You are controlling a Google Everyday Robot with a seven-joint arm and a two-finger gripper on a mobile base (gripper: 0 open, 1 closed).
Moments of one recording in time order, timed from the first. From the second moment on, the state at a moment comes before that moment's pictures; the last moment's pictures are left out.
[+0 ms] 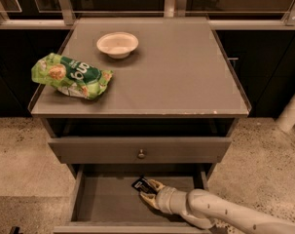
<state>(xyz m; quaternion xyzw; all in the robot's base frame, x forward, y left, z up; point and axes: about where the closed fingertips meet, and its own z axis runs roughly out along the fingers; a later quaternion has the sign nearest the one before) 0.503 -0.020 0.342 -0.42 0.76 0.25 0.42</state>
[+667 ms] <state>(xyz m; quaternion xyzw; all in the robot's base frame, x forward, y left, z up) 0.503 -0.020 0.346 -0.42 0.76 0.25 0.42</state>
